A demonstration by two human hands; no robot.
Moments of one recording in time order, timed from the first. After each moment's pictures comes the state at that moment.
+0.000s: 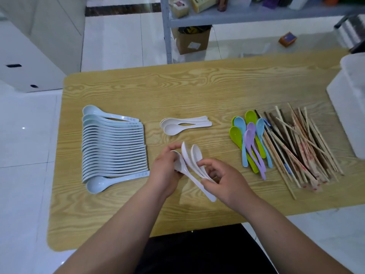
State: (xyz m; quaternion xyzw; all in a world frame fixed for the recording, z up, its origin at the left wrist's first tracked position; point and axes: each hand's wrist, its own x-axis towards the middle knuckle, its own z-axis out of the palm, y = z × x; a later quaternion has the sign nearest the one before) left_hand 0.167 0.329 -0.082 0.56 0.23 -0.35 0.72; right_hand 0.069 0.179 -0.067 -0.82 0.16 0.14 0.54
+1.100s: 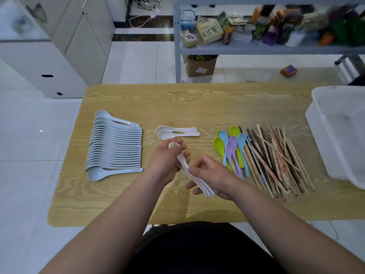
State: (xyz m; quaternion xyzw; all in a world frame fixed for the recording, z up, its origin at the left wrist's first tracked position) left_hand 0.141 0.286 -0.014 0.57 0.21 -0.29 0.74; right_hand 0.067 0.143 -0.017 -0.60 0.22 0.28 0.72
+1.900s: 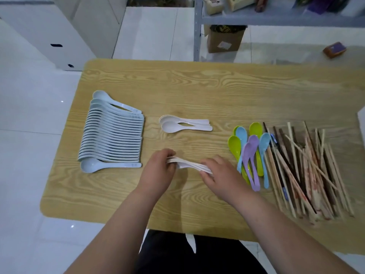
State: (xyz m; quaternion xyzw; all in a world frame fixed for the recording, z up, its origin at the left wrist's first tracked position) left_hand 0.144 0.313 -0.109 0.93 0.00 -0.16 0.33; right_hand 0.097 0.102 -0.132 -0.94 -0.04 0.15 0.31
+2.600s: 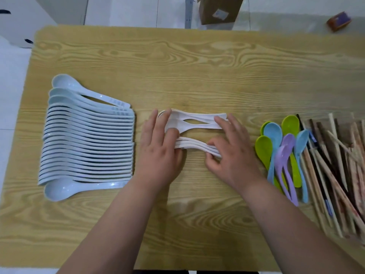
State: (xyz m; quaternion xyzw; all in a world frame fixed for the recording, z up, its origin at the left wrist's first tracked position) left_hand 0.224 0.329 -0.193 0.93 -0.26 0.08 0.23; right_hand 0.174 0.123 -0.194 -0.97 -0.06 -0.07 0.22
